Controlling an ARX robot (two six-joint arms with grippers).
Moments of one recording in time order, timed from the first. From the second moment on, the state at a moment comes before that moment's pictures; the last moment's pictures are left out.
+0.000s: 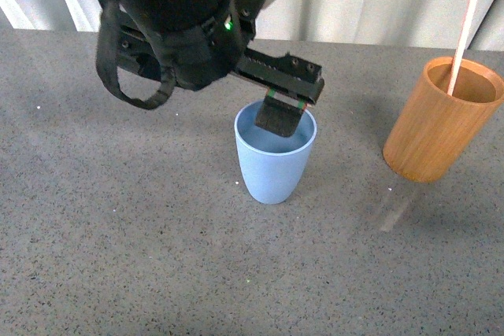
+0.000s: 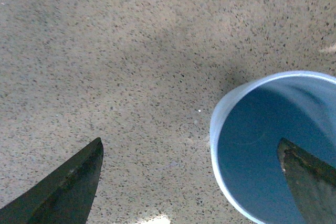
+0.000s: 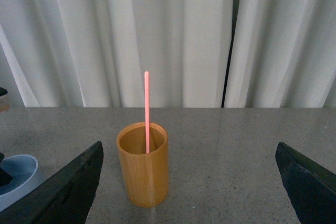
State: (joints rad) left arm -0.52 1.92 1.26 -0.32 -0.19 -0.02; right arm 0.00 0.00 0.02 0.00 0.00 0.00
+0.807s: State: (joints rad) left arm -0.38 1.43 0.71 0.63 -0.37 -0.03; right arm 0.00 0.00 0.02 0.00 0.00 0.00
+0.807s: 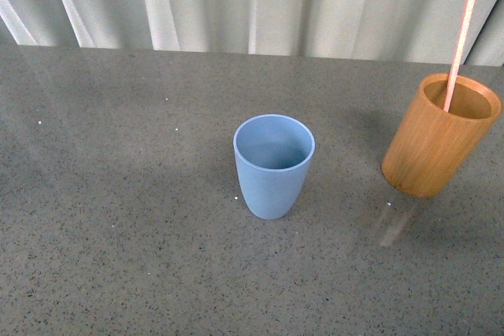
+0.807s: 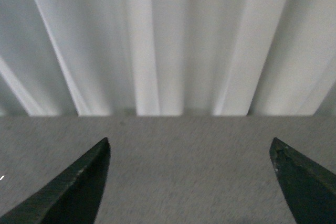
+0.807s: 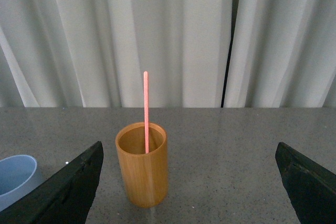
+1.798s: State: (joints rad) left arm -0.07 0.82 0.09 0.72 -0.06 -0.01; right arm 0.00 0.00 0.02 0.00 0.00 0.00
